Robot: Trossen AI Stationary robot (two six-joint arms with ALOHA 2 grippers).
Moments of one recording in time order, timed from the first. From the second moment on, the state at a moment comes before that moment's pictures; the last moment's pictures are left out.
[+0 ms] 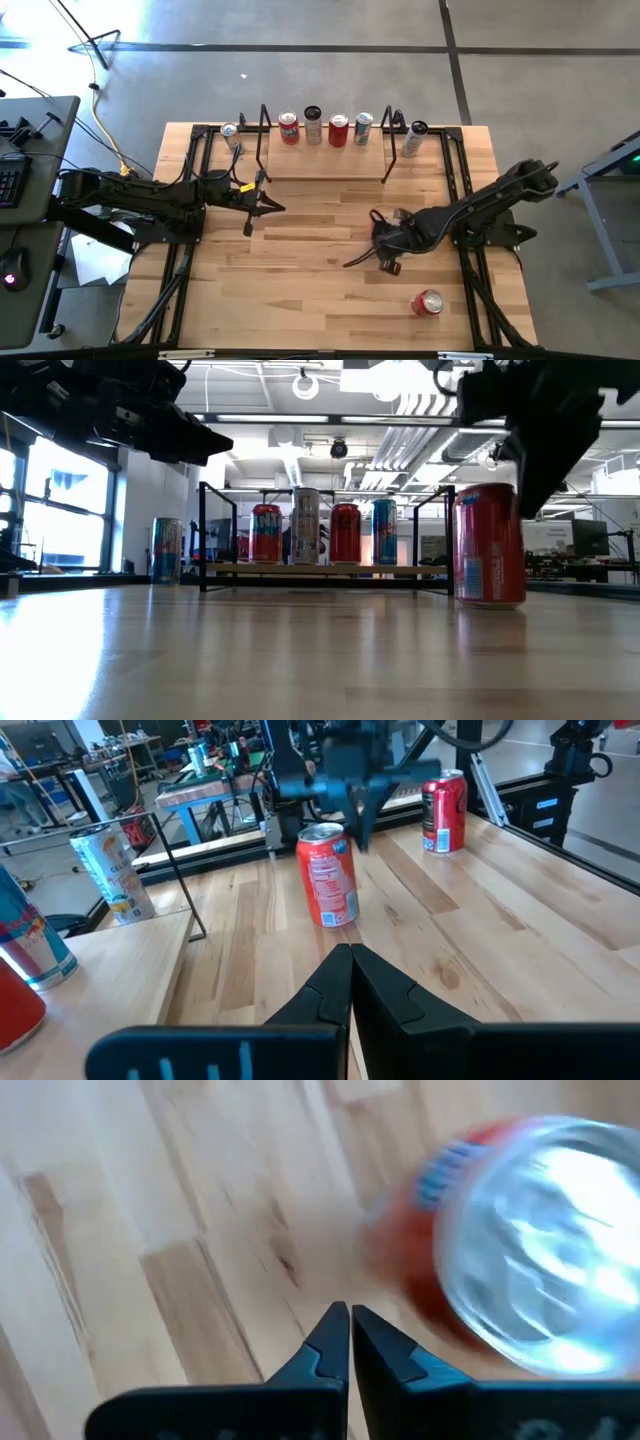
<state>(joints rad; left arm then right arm) 0.13 0.97 0.27 0.52 0.24 0.24 0.38 1.48 1.02 -0.88 0.19 0.68</state>
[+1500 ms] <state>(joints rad) 0.13 0.97 0.27 0.51 0.24 0.21 0.32 1.48 1.07 -1.15 0.31 0.70</state>
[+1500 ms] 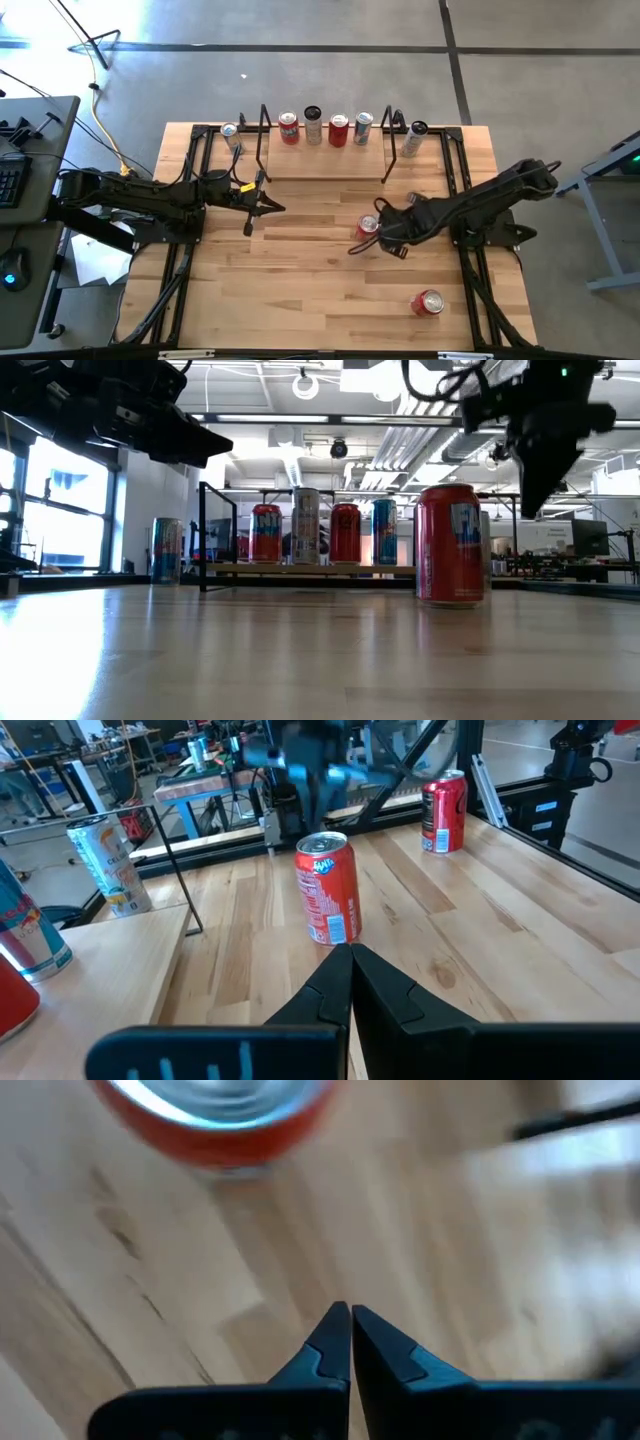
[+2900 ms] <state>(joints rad) 0.13 0.97 0.27 0.52 0.24 0.21 0.23 1.48 0.89 -0.33 0.20 0.41</state>
